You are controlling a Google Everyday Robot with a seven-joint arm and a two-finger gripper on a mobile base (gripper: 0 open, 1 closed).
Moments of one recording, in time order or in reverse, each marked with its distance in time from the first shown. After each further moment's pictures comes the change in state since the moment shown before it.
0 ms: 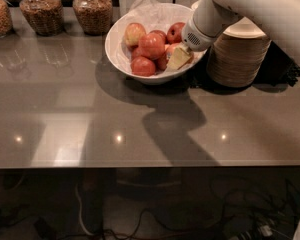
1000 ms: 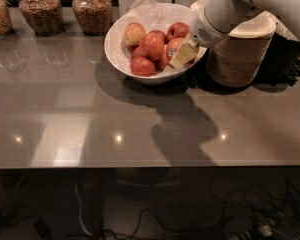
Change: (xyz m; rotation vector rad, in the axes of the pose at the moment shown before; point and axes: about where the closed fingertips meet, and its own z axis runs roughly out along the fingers) arm -0.006 0.007 -0.035 -0.003 -0.097 -0.104
